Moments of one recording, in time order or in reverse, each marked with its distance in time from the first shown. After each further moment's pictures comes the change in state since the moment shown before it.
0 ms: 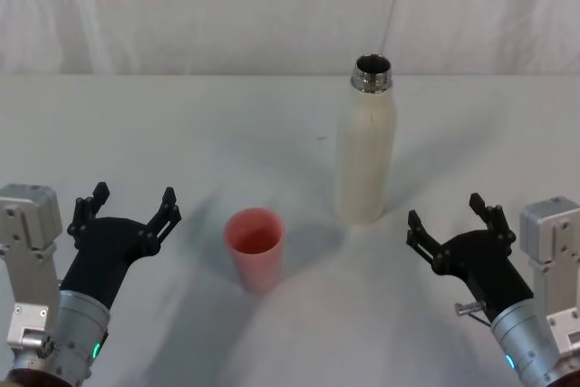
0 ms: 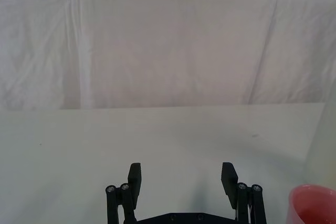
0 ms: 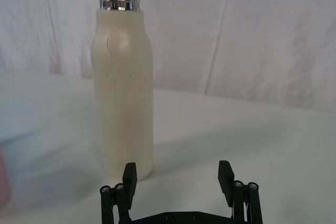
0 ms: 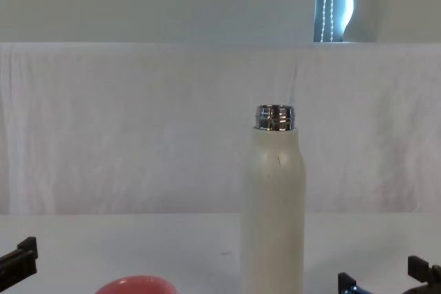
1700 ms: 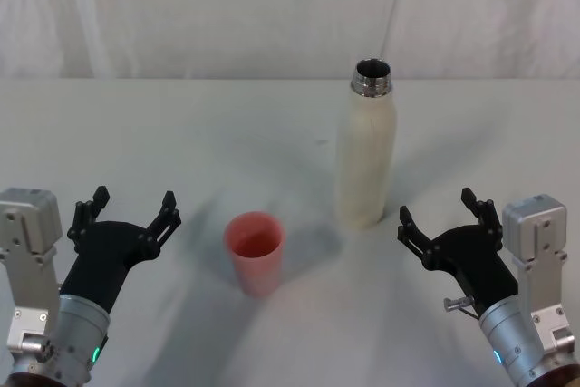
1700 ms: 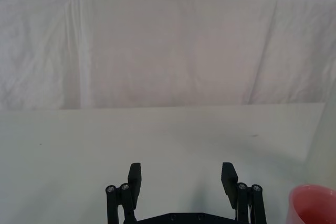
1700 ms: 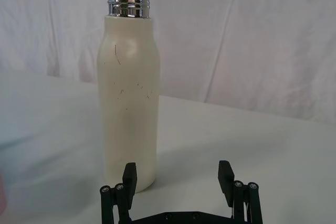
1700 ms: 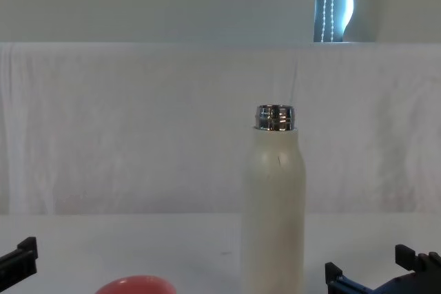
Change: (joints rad) left arm 0.000 0.000 0.000 0.000 0.000 0.000 0.000; right arm 0.025 -0.032 -0.010 0.026 -0.061 -0.019 -0.016
